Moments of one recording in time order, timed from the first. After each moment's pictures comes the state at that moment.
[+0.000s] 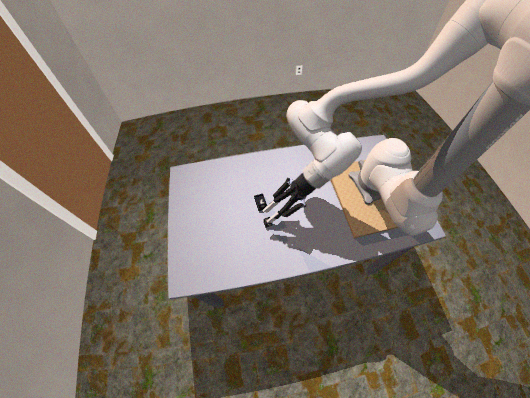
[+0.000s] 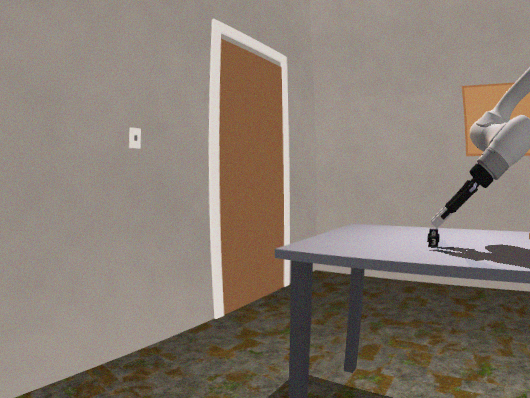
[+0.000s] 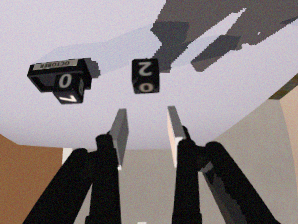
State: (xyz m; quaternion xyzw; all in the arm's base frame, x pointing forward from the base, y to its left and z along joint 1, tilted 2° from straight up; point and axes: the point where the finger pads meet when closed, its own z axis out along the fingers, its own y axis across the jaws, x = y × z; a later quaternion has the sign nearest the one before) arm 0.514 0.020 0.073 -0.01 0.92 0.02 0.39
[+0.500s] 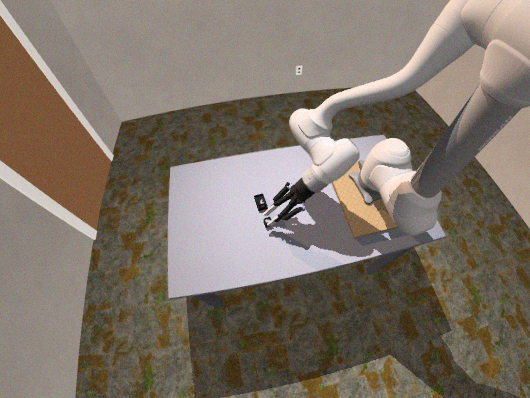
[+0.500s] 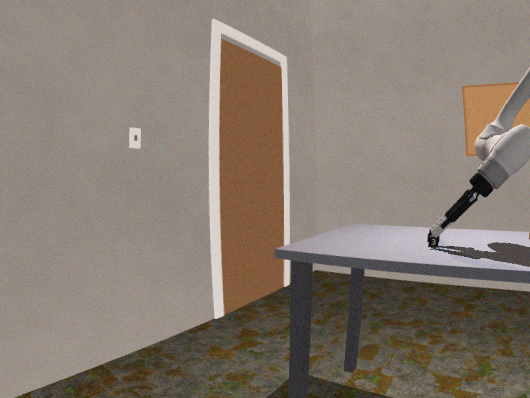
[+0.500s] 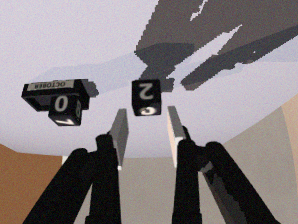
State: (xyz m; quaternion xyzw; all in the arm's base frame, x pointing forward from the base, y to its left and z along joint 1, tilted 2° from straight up) arm 0.514 0.021 0.045 -0.01 0.92 0.02 0.39
